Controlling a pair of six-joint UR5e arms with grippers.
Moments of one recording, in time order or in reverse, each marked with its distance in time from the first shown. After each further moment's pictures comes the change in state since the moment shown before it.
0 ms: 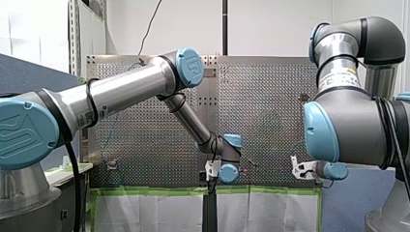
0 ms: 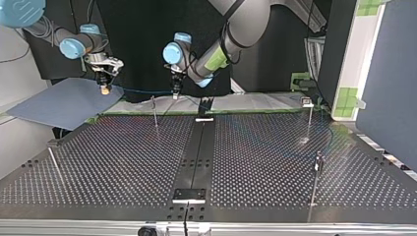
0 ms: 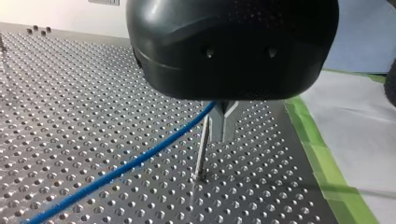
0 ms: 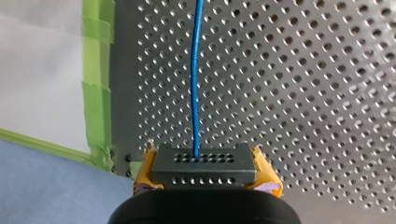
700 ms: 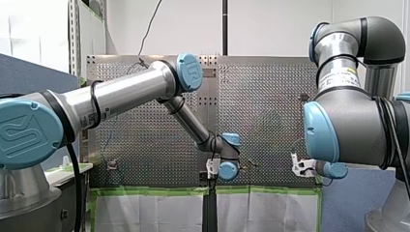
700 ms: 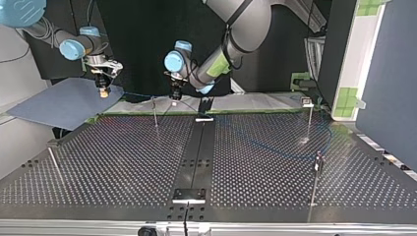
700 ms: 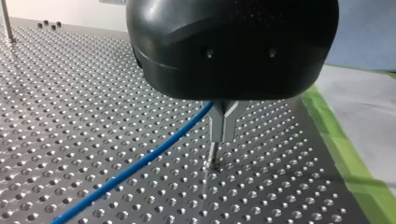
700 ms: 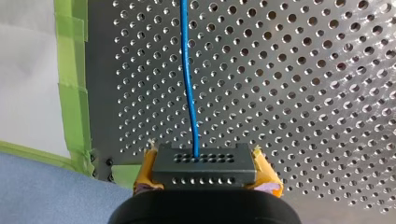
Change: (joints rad) left arm 0.036 -0.027 0.074 -0.022 0.060 -0.013; right arm 0.006 -0.001 -0.016 -0.028 -0.003 0.028
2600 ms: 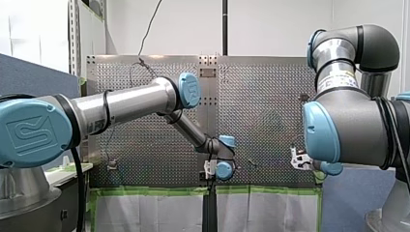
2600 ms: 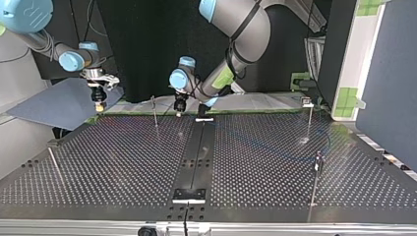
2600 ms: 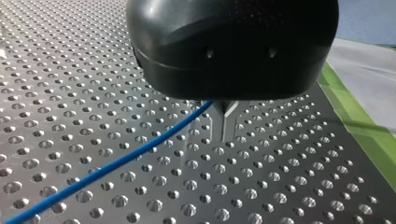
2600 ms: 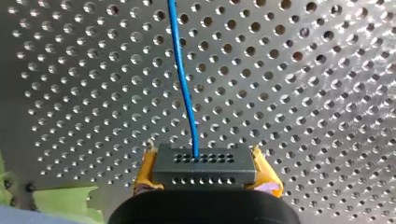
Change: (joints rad) left arm 0.077 -0.125 0.226 -0.132 0.072 -0.024; right arm 0.019 0.052 -0.167 -0.032 -0.003 0.073
